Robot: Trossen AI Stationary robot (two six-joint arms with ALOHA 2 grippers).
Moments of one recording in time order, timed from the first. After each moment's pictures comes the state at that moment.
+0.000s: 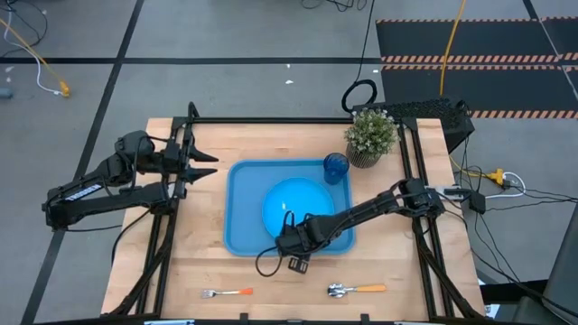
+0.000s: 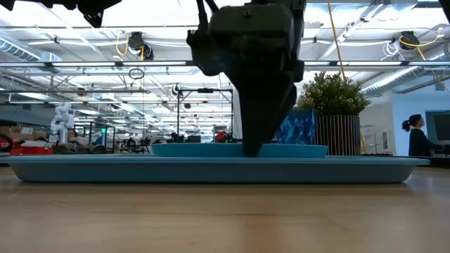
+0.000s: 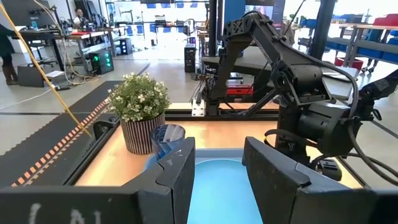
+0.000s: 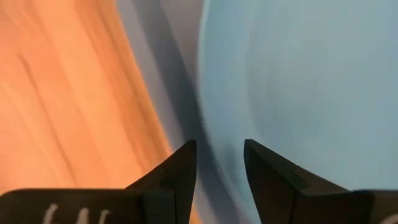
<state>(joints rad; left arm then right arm) 0.39 0.44 0.65 -0.28 0.42 0.05 0.31 2.14 1.67 -0.89 0.02 0.66</state>
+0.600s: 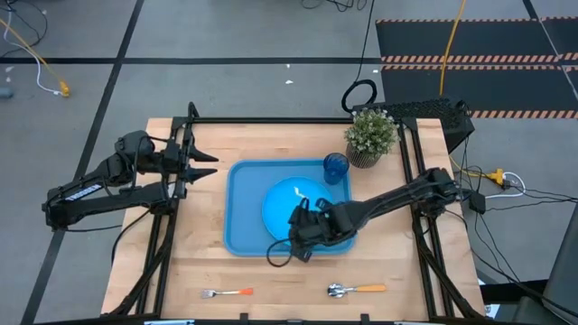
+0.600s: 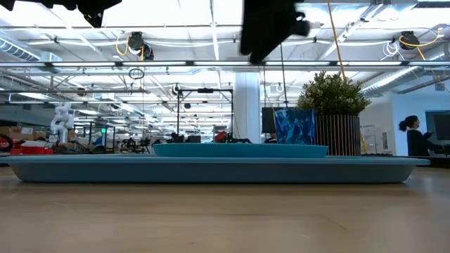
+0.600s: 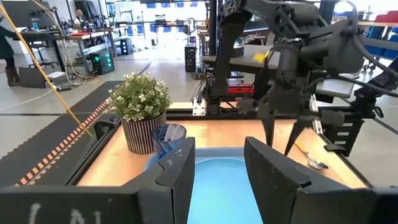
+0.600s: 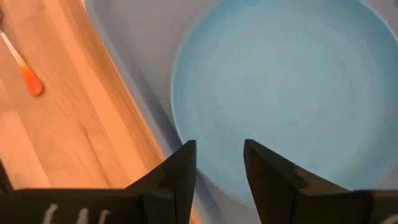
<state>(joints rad) 0.39 0.44 0.65 -0.29 0.42 0.06 0.34 1.90 1.70 -1.03 0.25 0.82</state>
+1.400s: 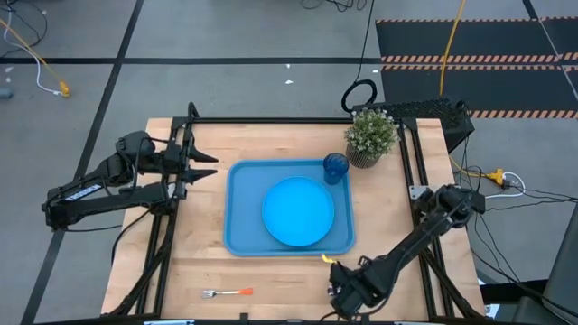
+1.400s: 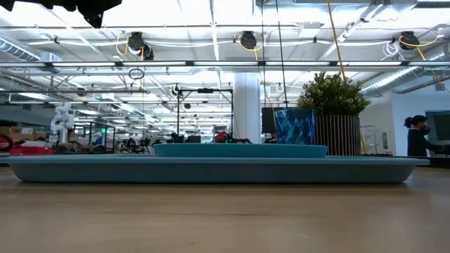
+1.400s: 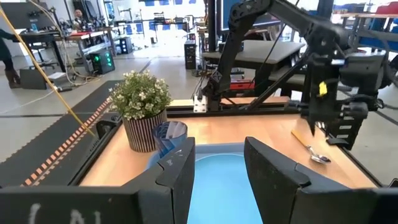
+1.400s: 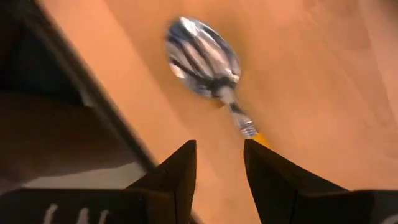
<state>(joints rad) 0.39 0.44 0.65 -0.30 0.42 0.10 0.73 1.91 1.46 -0.99 -0.11 1.27</state>
